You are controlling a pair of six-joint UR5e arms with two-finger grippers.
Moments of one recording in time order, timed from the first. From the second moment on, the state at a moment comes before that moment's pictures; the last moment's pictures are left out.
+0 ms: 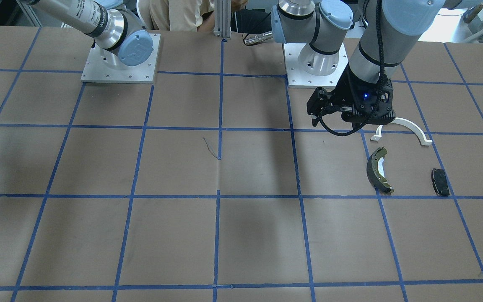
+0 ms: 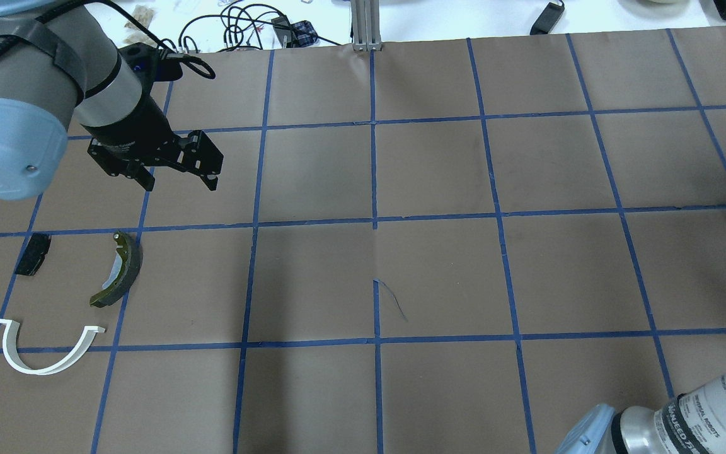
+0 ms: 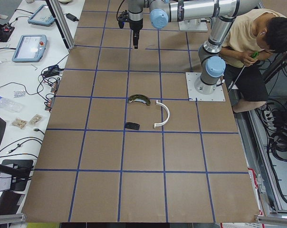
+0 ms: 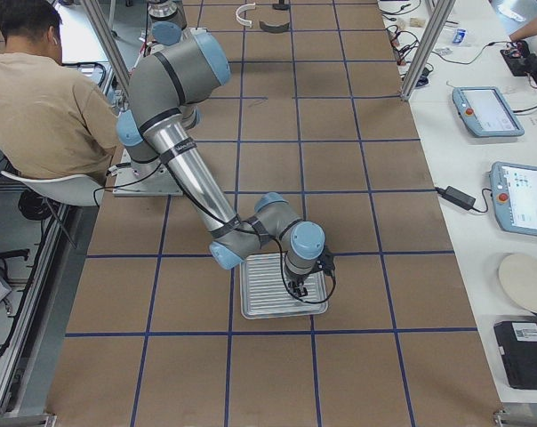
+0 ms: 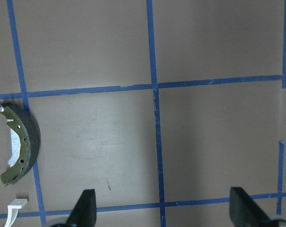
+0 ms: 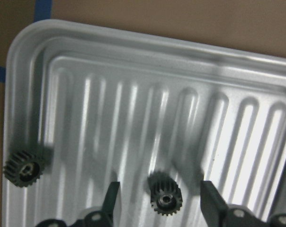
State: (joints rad) left arm -1.52 -1.56 -1.72 -1.45 1.55 0.10; right arm 0.66 -0.95 1.57 -2.19 -1.62 -1.15
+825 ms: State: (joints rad) left arm -1.52 -1.56 -1.72 -1.45 1.55 0.10; right arm 0.67 -0.96 1.57 -2.23 -1.64 -1.13
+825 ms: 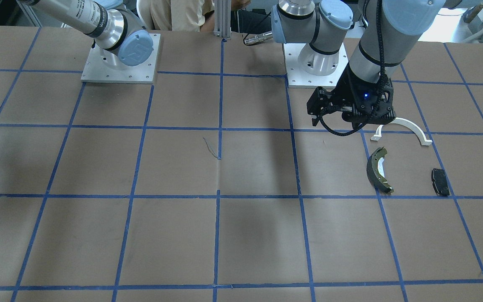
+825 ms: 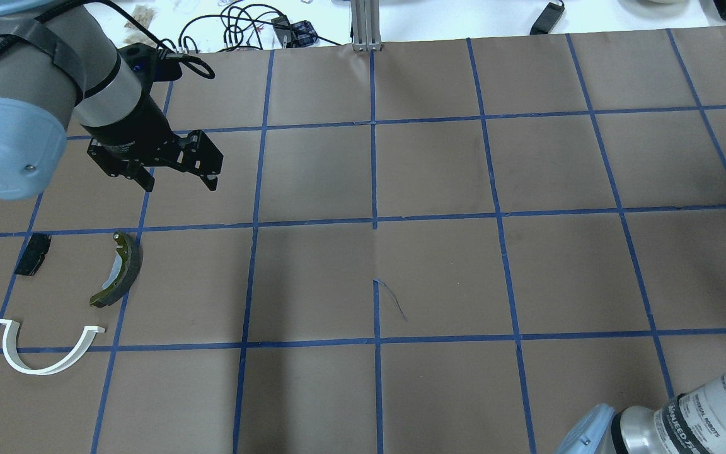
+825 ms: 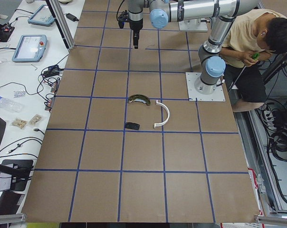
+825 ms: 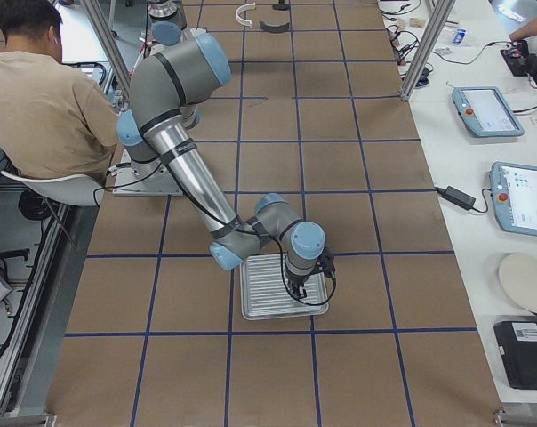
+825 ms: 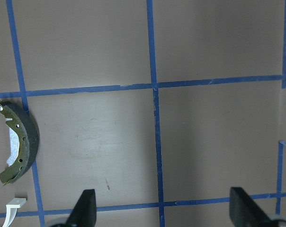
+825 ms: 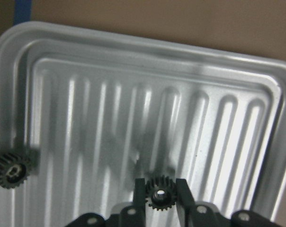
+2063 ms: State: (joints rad) left arm -1.52 -1.56 -1.72 -1.45 1.55 0.10; right arm 1.64 -1.18 1.58 -1.95 -1.56 -0.23
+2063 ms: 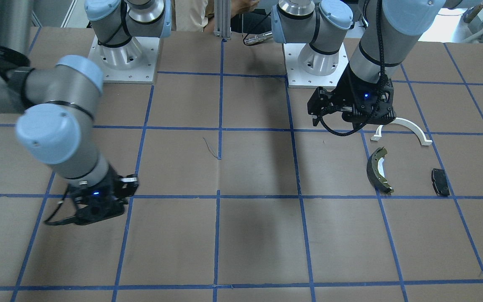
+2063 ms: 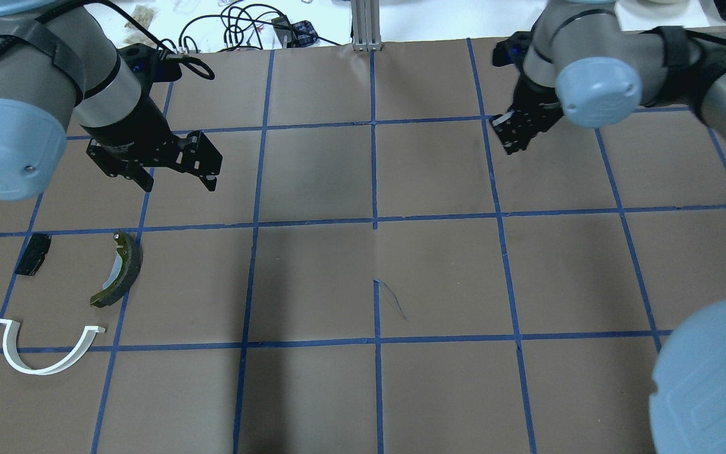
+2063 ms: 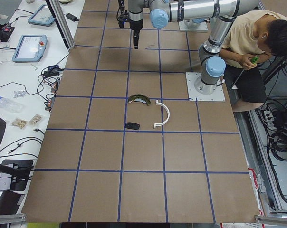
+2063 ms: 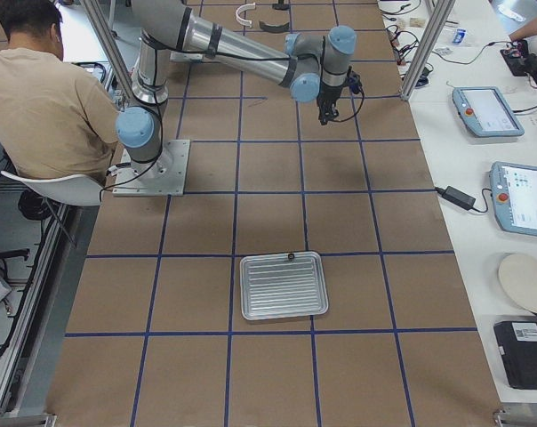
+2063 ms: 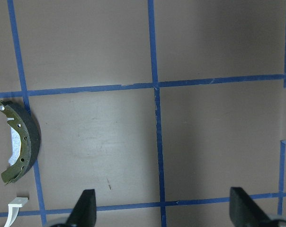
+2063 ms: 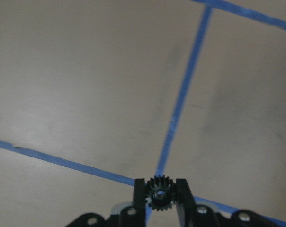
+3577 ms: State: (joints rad) left arm -1.52 -1.60 -1.72 -1.45 1.54 0.10; right arm 1.81 -1.13 1.61 -2.12 -1.56 -0.13
